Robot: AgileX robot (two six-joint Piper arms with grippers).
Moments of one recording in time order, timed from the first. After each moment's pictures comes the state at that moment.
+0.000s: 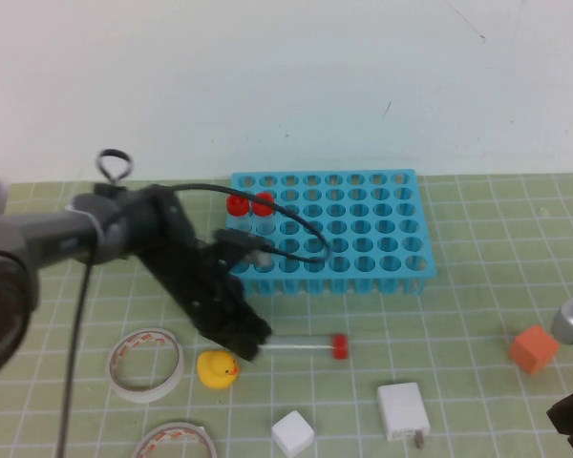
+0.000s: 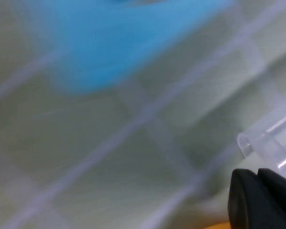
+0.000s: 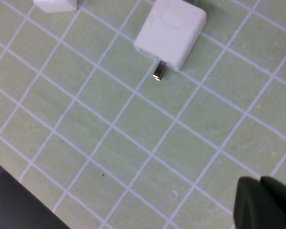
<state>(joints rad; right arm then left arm) 0.11 1.27 -0.63 0.52 0.71 -0.74 -0.28 2.21 -1.51 -0.52 0.88 0.62</state>
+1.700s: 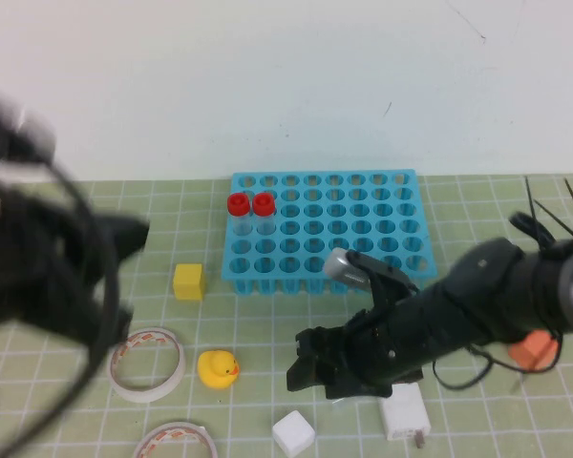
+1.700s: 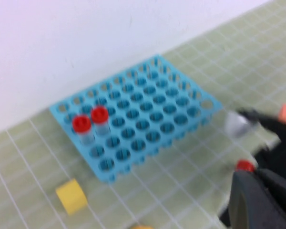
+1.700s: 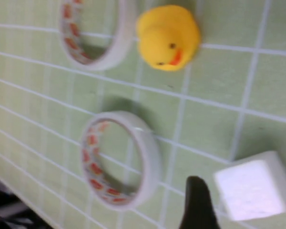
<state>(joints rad) 0.50 1.97 -1.09 1.17 0.53 -0.50 -0.34 0.92 -0.93 -0.49 0.61 0.49</state>
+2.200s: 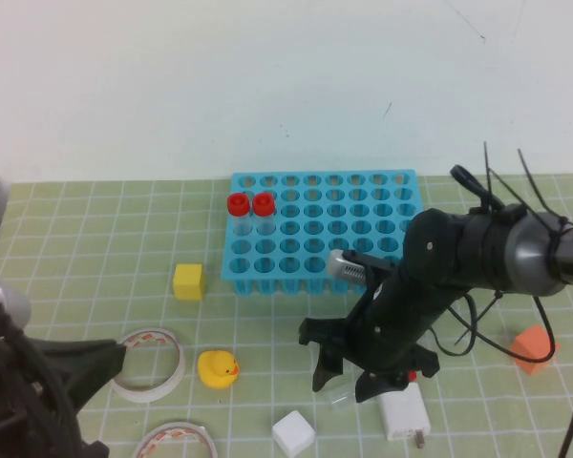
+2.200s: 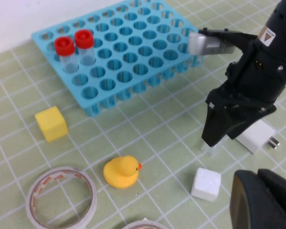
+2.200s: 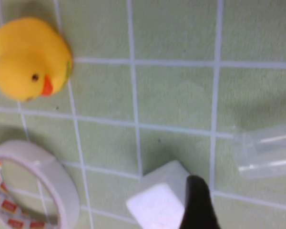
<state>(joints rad) 0.50 2.10 -1.35 0.52 0.73 0.26 -0.34 0.71 -0.63 -0.49 0.57 0.43</state>
